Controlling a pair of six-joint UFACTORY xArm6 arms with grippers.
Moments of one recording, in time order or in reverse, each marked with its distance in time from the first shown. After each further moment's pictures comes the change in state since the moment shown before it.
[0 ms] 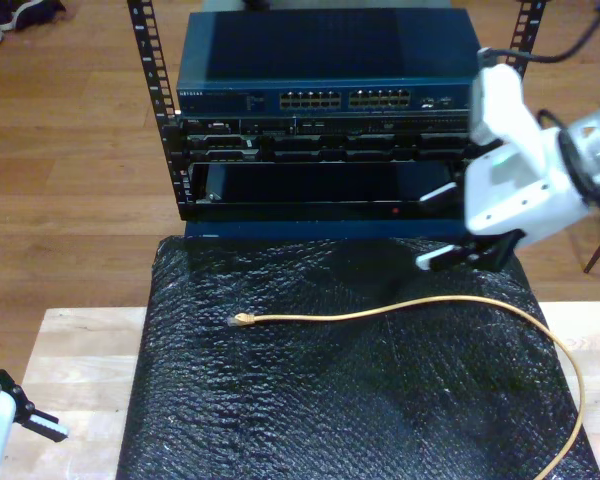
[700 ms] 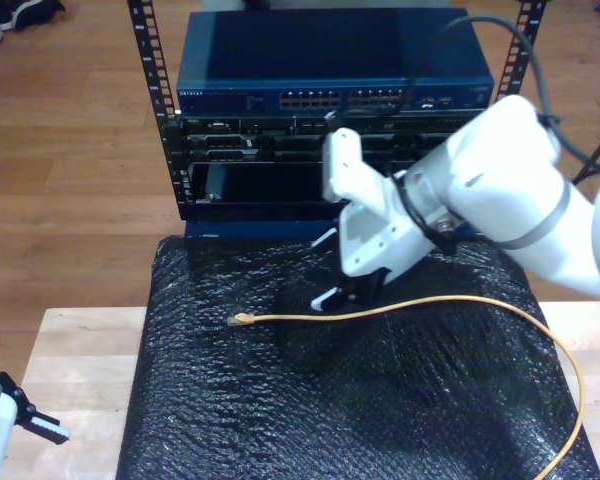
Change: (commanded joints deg) left arm -0.1 1.4 0.0 0.1 -0.2 -0.6; right arm 17.2 16.6 -6.2 -0.4 -11.9 0.1
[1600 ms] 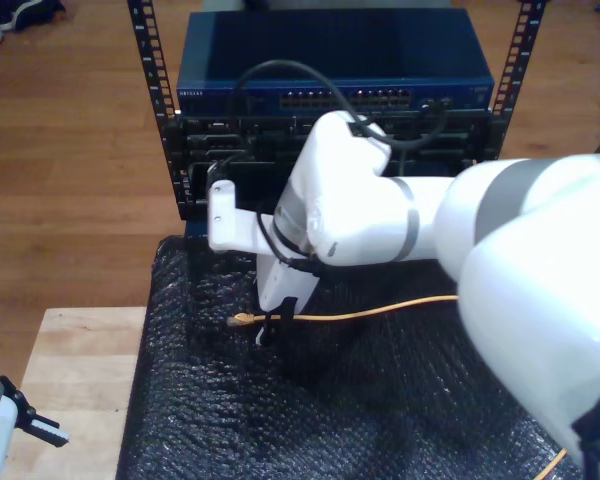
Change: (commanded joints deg) left arm 0.0 1.4 0.0 0.0 -1.3 -0.8; right arm 12.5 12.6 -10.8 -29.5 -4.9 28.5
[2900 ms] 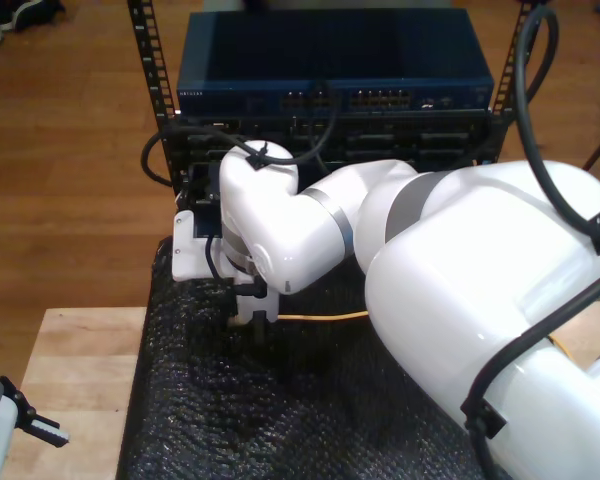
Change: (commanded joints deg) left arm 0.0 0.0 0.0 0.0 0.1 0.1; right arm 4.1 9.2 -8.1 -25.9 0.5 21.8
